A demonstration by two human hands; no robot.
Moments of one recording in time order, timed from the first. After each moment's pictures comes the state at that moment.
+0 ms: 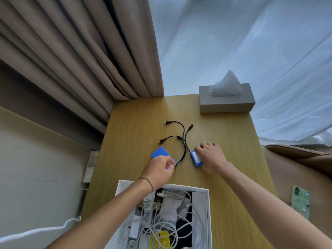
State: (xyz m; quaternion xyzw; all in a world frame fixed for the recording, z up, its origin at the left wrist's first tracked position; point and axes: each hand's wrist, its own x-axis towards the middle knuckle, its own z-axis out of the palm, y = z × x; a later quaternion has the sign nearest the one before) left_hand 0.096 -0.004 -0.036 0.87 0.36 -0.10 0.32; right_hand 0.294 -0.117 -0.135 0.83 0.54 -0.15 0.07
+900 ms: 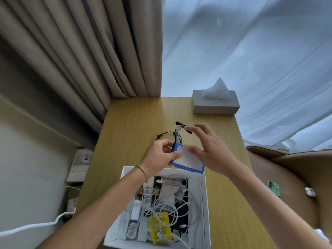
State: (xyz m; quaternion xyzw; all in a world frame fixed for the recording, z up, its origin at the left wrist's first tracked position) left_hand 0.060 -0.023 0.039 0.71 0.31 0.05 0.62; right_hand 0.206 -0.164 0.050 0.81 0.50 -0.16 -0.27
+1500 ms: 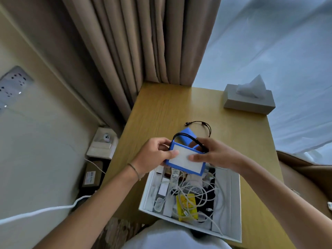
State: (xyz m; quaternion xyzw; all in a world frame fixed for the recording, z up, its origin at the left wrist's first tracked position) left_hand -0.082 0.013 0.038 0.67 0.34 0.07 0.66; right_hand 0.121 -0.114 0.036 0.69 0.45 -0.49 -0.28
